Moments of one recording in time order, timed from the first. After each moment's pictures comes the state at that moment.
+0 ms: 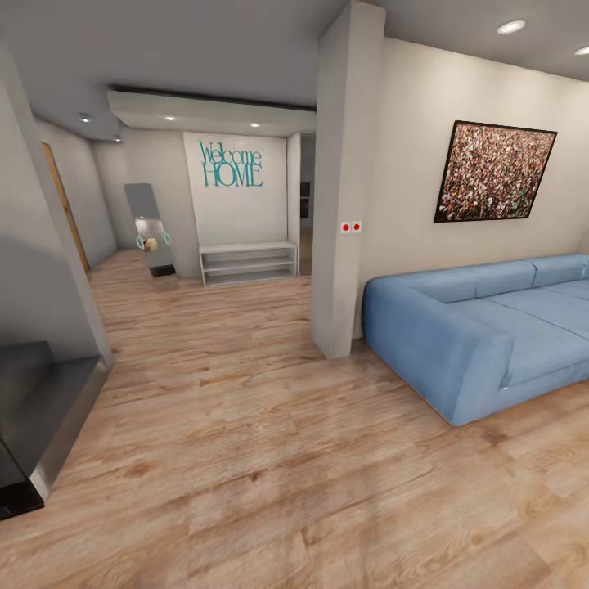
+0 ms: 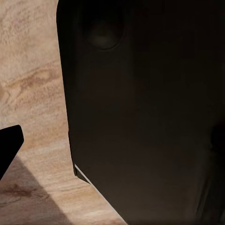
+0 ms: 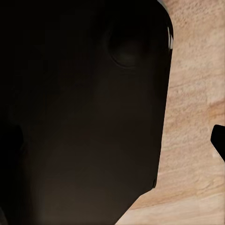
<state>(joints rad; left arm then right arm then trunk) 0.00 0.00 -0.01 0.00 -0.01 0.02 0.01 -0.01 0.00 0.01 0.00 0.01 0.00 0.01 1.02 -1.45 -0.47</state>
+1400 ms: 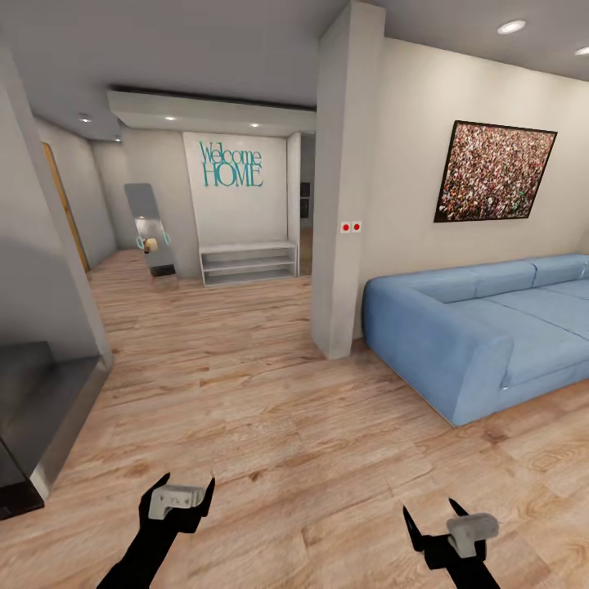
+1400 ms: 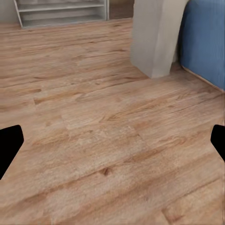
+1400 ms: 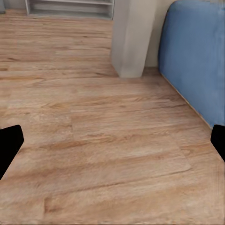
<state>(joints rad) 0.09 0.01 -0.01 -1.50 -0.01 0.05 -0.08 0.14 -0.11 -0.04 -1.33 0.00 -0.18 0.11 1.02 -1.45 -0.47</state>
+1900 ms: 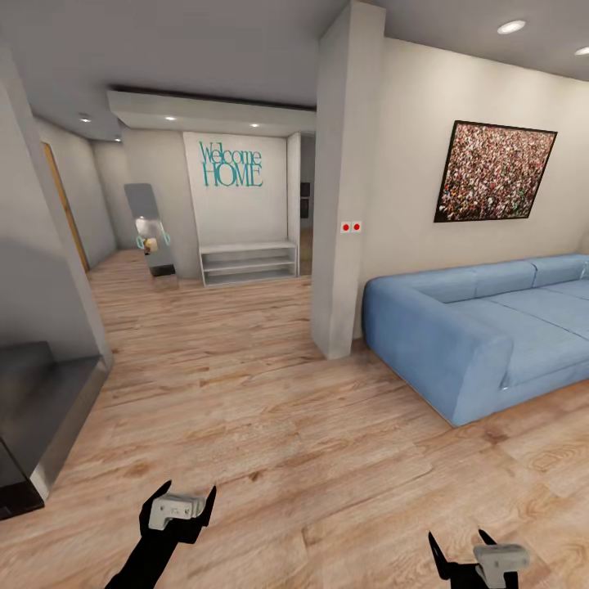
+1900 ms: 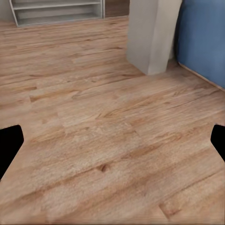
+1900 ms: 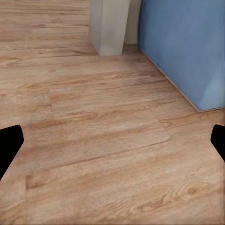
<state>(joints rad) 0.10 0.01 -0.01 -1.45 -0.01 0.00 -0.10 0.17 -0.12 -0.14 -1.25 0.00 -0.21 0.12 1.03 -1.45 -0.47</state>
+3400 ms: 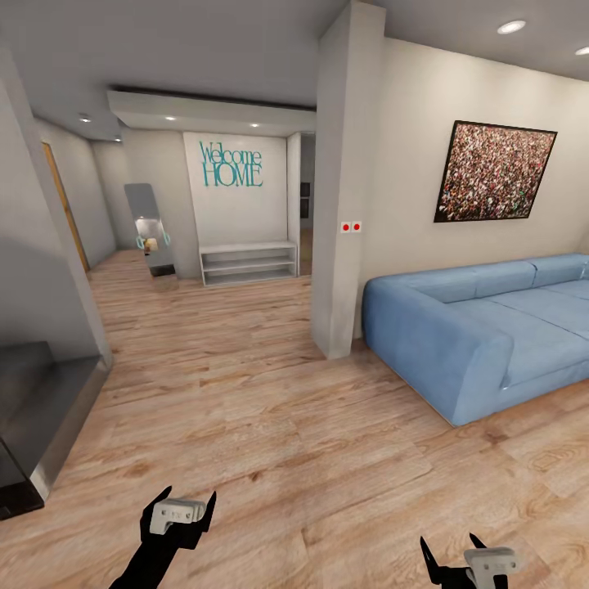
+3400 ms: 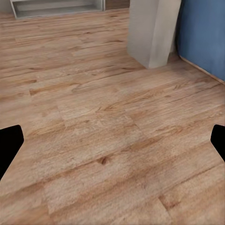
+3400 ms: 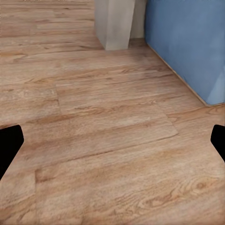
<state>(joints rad) 0.10 0.01 -0.01 -1.42 -0.01 0.00 -0.10 0.17 -0.10 -0.12 -1.23 0.01 -0.20 0.11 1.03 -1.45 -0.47</state>
